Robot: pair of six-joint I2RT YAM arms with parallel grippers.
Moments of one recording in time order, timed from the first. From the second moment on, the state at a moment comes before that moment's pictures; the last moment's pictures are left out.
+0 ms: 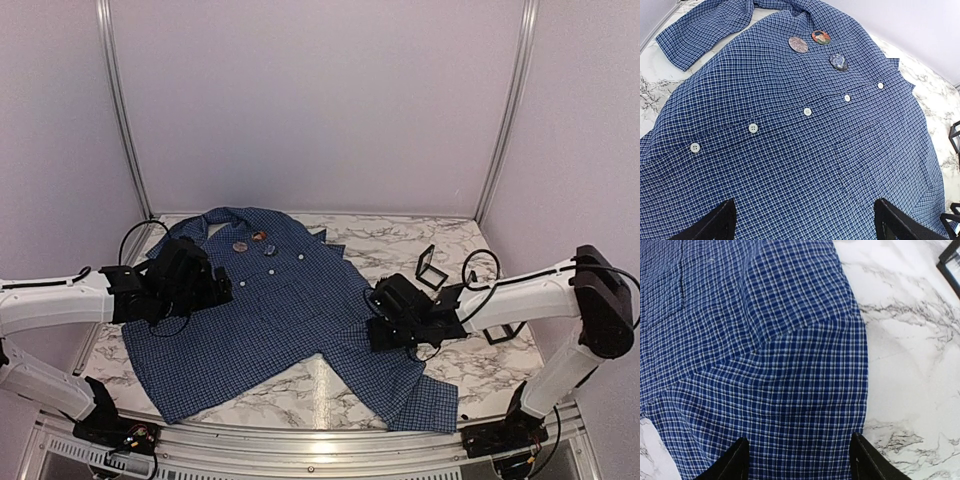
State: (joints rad) left arm -0.78 1.25 0.76 -0.29 -0.45 -0.83; right arm 0.93 1.56 0.78 -0.29 0.33 0.66
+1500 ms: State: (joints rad) left arm -0.74 1.24 0.74 -0.30 -0.38 -0.81; right arm 0.92 1.63 0.82 -0.34 0.39 0.66
